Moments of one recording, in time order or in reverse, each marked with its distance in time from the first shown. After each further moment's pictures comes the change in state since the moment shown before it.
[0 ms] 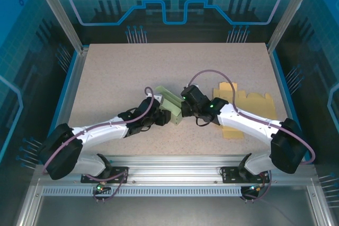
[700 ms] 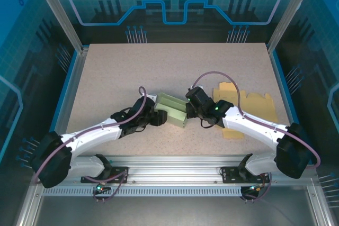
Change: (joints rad) left arm 0.031 -0.098 -0.001 -0.123 0.011 0.000; right arm -0.021 -0.072 -0.067 -0.005 0.026 -0.045
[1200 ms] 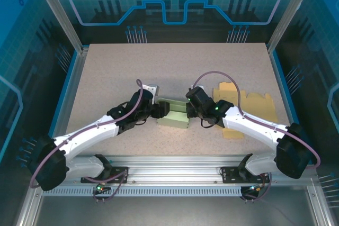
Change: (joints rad) left arm 0.014 -0.049 0.100 -0.036 0.000 0.024; right arm -0.003 -0.001 -0.001 0.000 0.019 0.003
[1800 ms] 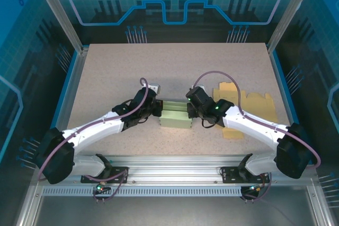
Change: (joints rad) left arm 0.019 0.097 0.026 0.027 -0.031 0.025; right arm 0.000 0.000 0.009 -0.039 0.010 -0.002
